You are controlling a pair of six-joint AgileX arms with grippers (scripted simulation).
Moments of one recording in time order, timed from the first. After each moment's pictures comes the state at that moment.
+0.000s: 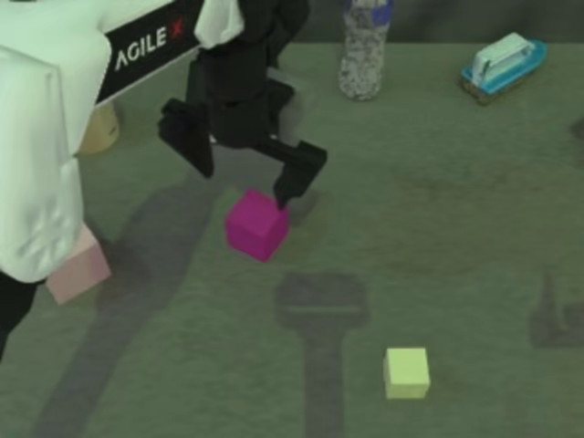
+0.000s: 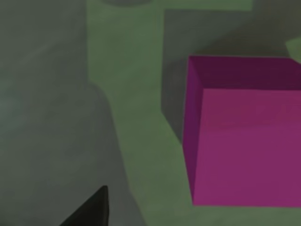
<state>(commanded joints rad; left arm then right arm) -0.51 2.38 2.10 -1.30 0.01 0.03 0.01 0.00 0.00 0.00 0.00 0.00</state>
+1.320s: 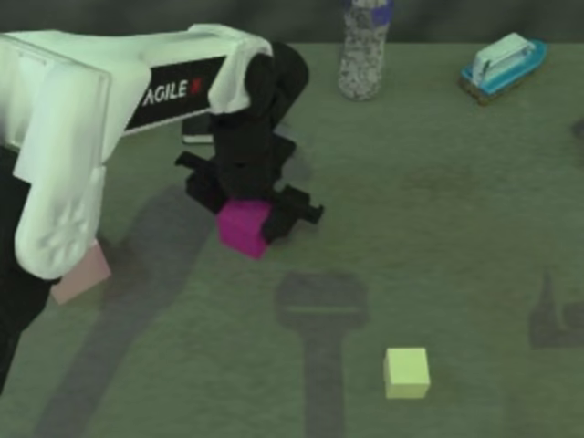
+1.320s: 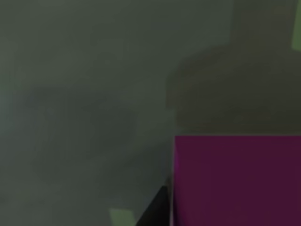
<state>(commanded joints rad) -0.51 2.46 1.89 -1.00 0.01 0.03 0.01 0.00 0.00 0.00 0.00 0.00</state>
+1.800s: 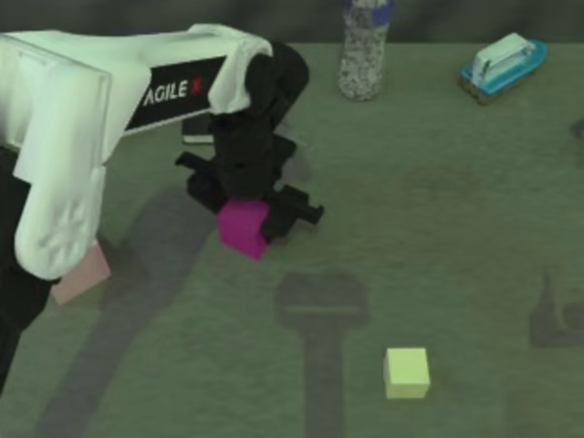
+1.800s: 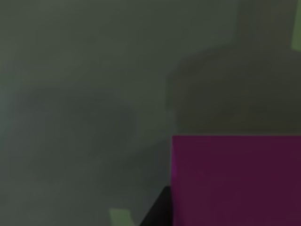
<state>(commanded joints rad) -0.51 2.46 1.89 -1.00 0.01 0.03 0.01 0.00 0.00 0.00 0.00 0.00</state>
